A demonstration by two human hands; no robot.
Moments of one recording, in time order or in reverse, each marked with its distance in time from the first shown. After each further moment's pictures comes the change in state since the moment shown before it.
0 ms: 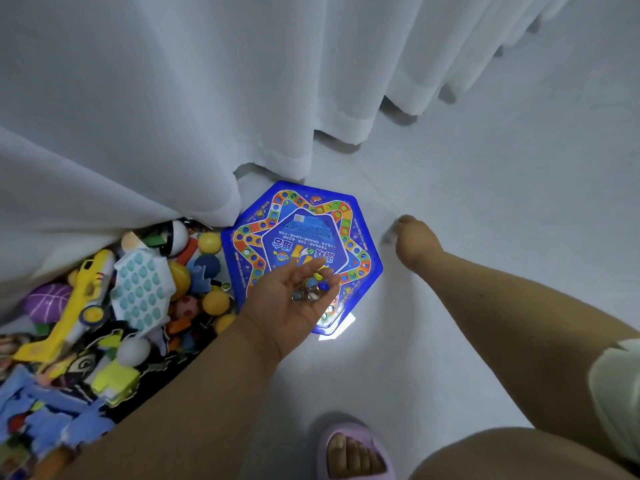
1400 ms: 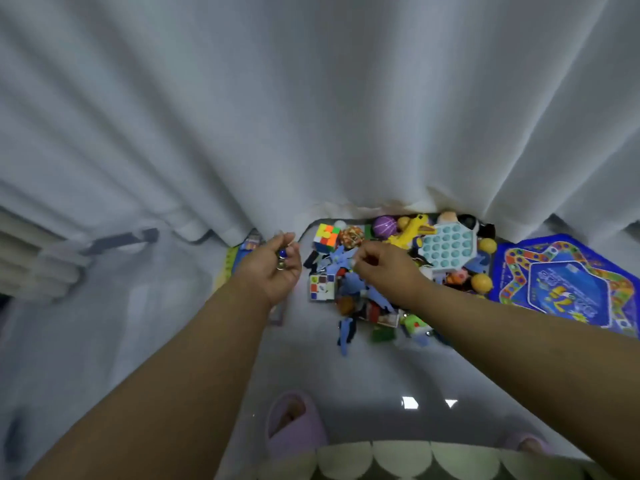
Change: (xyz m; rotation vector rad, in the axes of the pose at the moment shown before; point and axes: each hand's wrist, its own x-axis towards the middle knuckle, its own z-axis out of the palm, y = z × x) left_hand -0.319 0.084 -0.300 -0.473 0.282 0.742; right_hand -0.378 -0.368 0.015 0.463 -0.357 -1.067
